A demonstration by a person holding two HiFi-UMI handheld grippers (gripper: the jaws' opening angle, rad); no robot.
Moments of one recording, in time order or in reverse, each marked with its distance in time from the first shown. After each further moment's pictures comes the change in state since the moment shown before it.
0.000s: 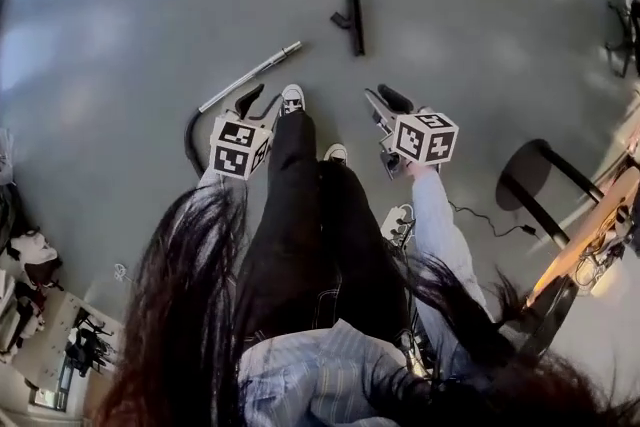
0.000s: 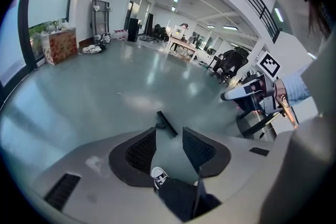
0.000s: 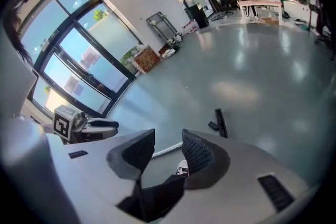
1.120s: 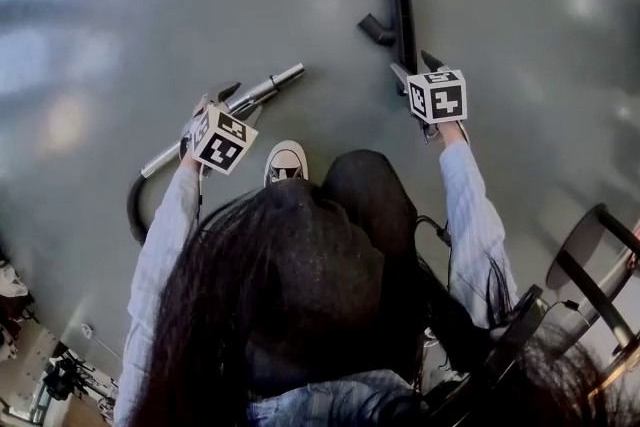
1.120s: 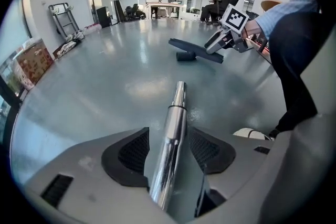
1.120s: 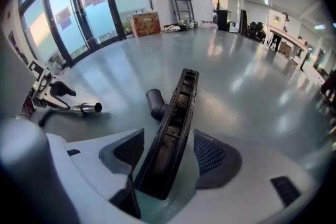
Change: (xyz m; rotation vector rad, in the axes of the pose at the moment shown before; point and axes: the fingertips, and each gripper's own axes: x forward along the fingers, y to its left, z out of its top) left arm 0.352 0.199 -0.280 0.357 0.236 0.107; right arm 0.368 -0.338 -0.109 -0.442 0.076 -0.305
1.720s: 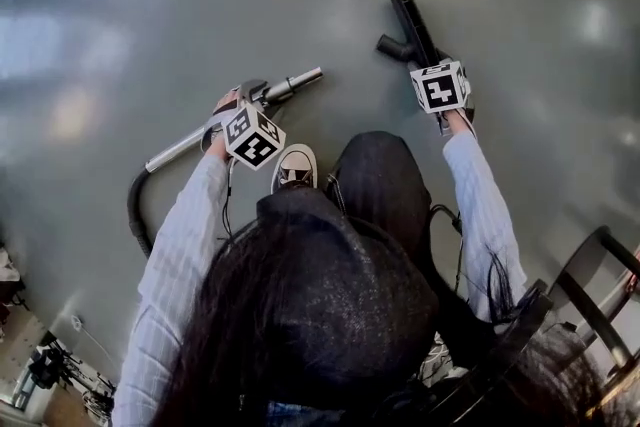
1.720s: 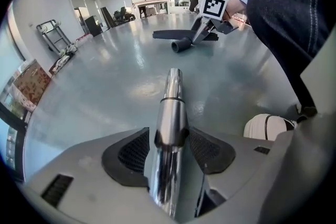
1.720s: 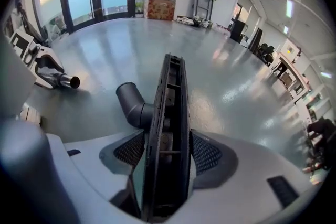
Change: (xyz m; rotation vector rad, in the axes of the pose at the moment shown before) left arm 0.033 -0.011 0.002 0.165 0.034 0.072; right arm 0.032 -0.029 0.007 -0.233 0.103 -0.149
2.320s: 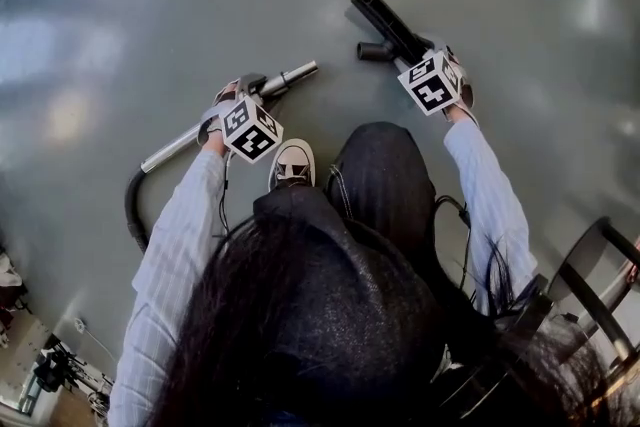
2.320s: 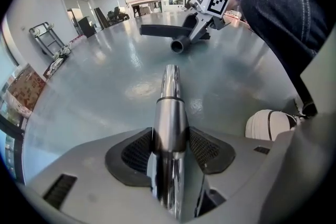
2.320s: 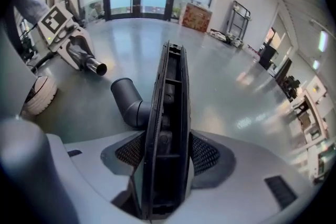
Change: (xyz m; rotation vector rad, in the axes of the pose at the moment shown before) left arm 0.004 0.004 -0.007 0.043 0.020 -0.020; right arm 0.000 0.040 0.030 -0.339 -0.103 0.096
